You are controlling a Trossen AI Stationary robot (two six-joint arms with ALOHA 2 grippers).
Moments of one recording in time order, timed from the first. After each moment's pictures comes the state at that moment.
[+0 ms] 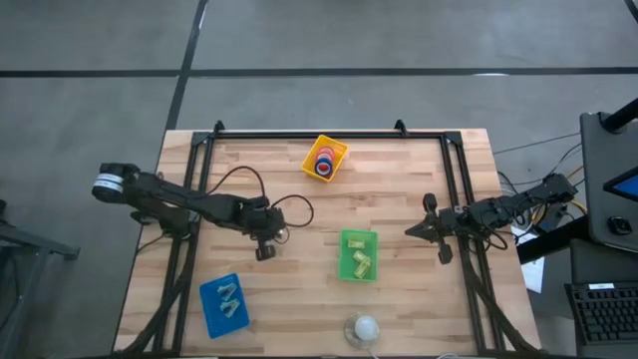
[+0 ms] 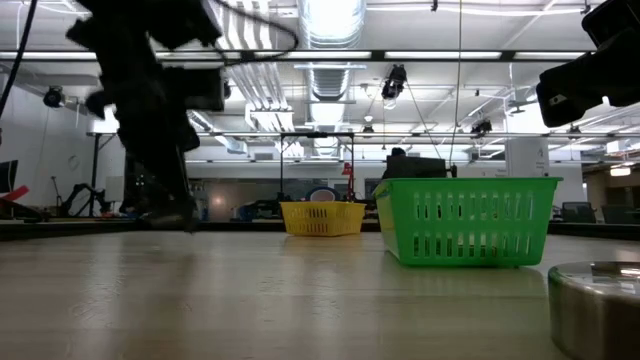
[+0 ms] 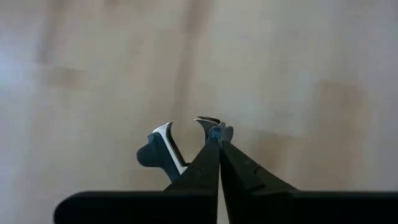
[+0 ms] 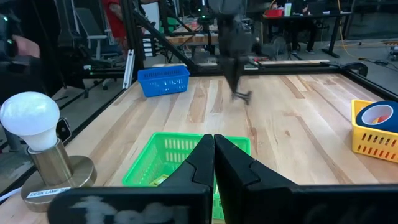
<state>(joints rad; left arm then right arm) -0.11 1.36 0.74 -0.47 -0.13 -0.29 0.38 0.14 0.07 -0.05 0.24 0.13</state>
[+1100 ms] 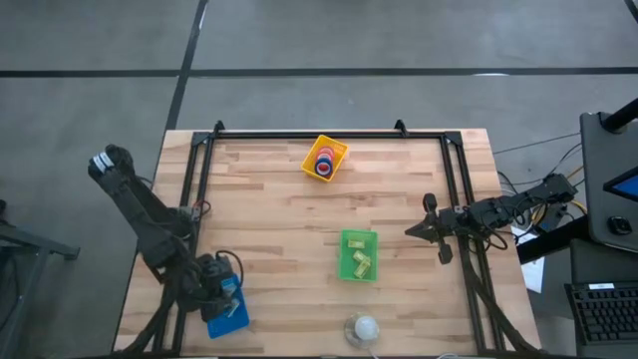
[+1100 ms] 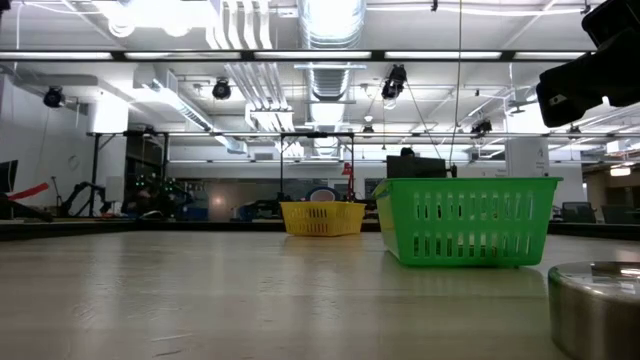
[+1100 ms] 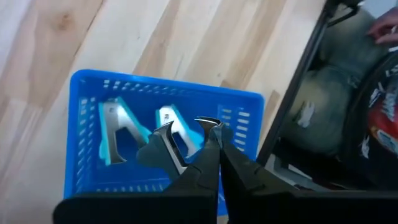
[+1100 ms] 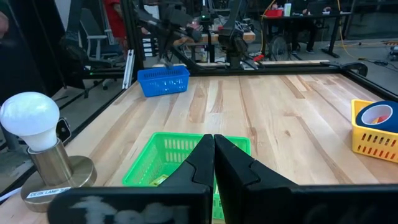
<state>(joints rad) -0.92 1.12 0.81 -0.69 -0.11 -1.45 0.38 0.14 0.07 -0.05 0.24 0.13</state>
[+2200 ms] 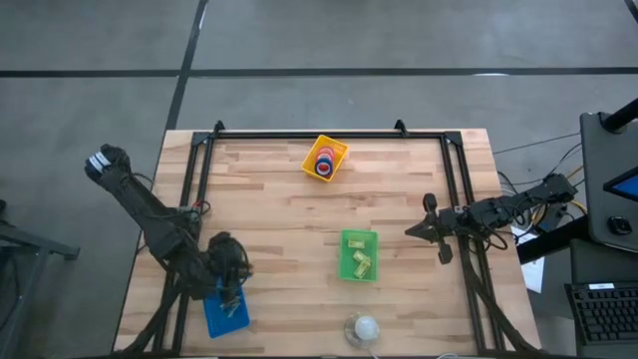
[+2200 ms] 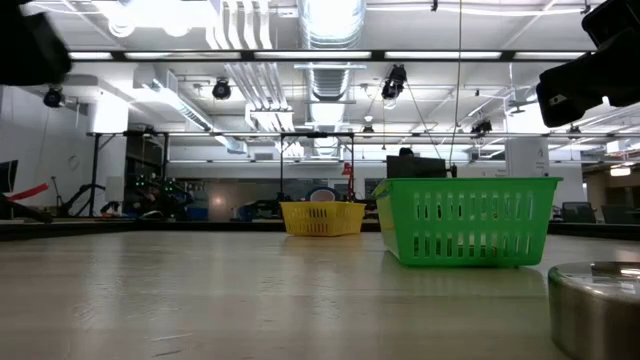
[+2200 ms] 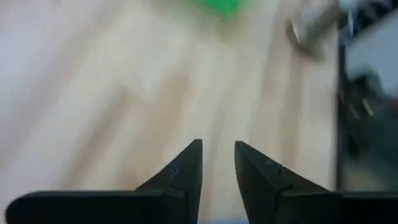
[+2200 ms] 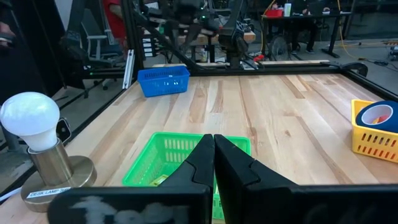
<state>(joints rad) -0.83 1.07 0.76 -0.61 -0.48 -1.12 0.38 0.14 0.07 -0.05 0.24 0.13</state>
